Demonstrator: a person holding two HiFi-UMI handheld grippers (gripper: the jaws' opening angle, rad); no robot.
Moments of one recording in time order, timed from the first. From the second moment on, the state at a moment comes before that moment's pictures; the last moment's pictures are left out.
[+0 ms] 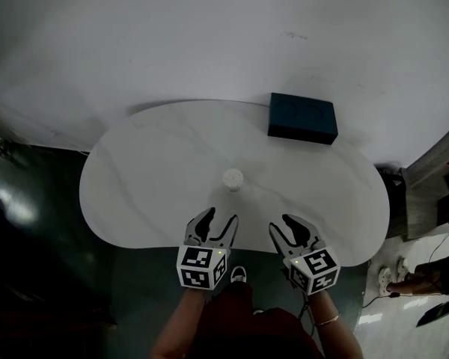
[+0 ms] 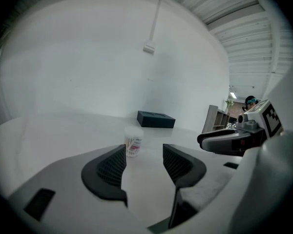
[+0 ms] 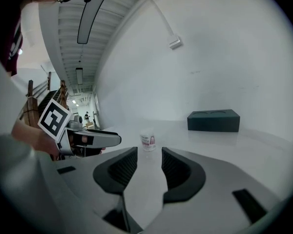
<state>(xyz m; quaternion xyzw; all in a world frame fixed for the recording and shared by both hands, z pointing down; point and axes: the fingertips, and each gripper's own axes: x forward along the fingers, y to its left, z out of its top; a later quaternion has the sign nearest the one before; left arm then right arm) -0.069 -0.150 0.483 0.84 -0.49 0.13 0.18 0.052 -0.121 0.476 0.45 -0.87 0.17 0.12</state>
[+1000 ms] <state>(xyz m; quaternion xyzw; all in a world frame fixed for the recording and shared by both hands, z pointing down) -0.053 -0.243 0.541 0.84 -0.46 0.26 0.15 0.040 -0.198 0.505 0.46 -0.85 0.20 0.16</state>
